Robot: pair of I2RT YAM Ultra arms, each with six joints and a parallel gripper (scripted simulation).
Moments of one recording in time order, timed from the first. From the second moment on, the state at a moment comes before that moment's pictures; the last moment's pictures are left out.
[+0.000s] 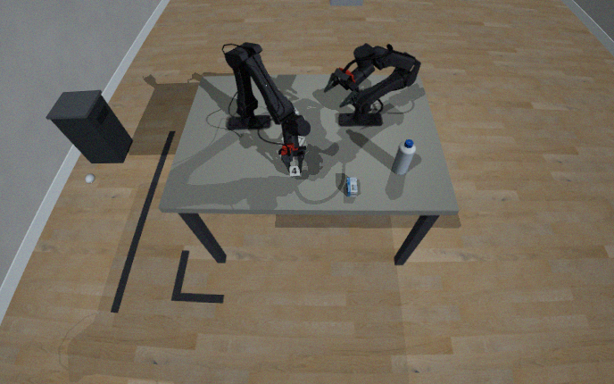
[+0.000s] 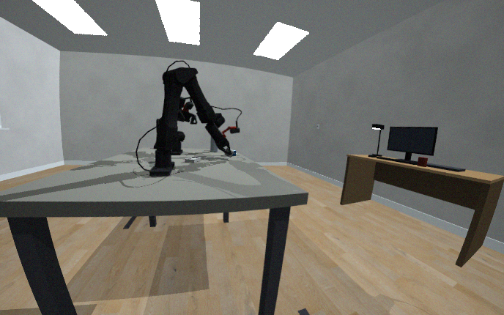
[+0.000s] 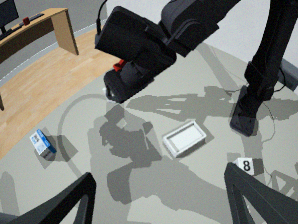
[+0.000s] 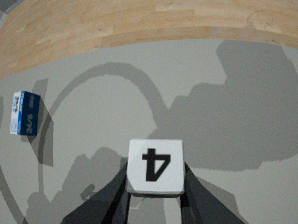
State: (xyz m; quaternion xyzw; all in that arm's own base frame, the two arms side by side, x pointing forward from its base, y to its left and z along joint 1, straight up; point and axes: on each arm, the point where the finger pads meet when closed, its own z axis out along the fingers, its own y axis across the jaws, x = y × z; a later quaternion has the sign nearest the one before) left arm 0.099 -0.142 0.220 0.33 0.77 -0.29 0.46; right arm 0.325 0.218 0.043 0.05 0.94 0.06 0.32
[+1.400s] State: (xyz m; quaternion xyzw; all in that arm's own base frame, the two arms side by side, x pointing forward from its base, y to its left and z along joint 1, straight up) left arm 0.099 -0.142 0.220 0.33 0.77 -0.29 0.46; right arm 0.257 0.166 0.029 0.02 0.84 0.00 0.54
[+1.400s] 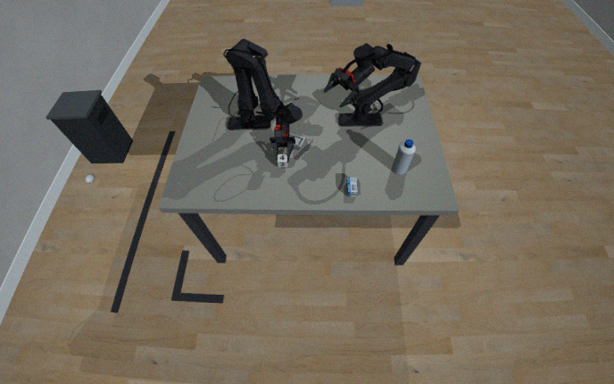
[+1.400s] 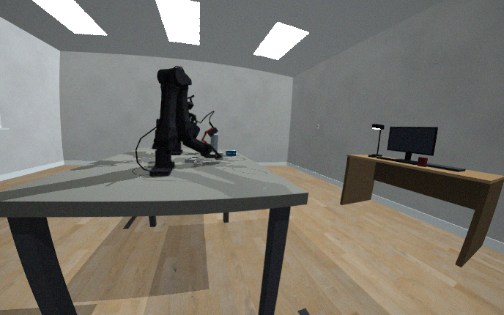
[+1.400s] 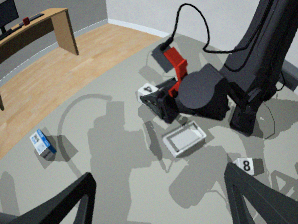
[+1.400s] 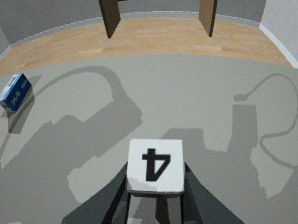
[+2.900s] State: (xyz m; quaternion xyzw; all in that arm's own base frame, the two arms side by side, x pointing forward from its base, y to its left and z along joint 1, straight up) left arm 0.099 -0.142 0.220 0.33 0.77 -0.29 0.46; right arm 0.255 0.166 0.016 0.02 0.84 -0.01 0.54
